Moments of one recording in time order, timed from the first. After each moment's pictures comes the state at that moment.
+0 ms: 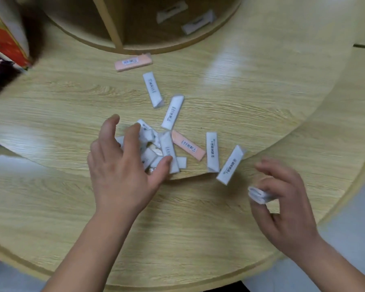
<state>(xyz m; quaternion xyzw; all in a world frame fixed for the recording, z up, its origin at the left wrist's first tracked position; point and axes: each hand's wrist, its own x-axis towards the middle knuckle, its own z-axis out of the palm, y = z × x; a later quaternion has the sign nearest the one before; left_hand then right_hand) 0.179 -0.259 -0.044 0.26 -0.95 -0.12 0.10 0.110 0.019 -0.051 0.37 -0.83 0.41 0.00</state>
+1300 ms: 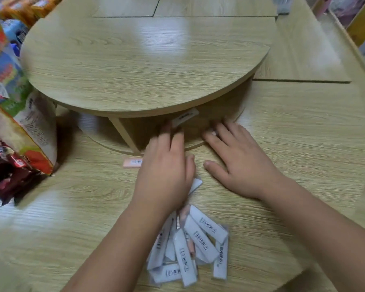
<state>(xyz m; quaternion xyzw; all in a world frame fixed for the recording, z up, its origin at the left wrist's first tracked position) -0.006 -0.311 -0.017 0.12 -0.98 -0.13 0.11 -0.114 -0.150 -0.042 0.44 -0.90 0.06 -0.01</state>
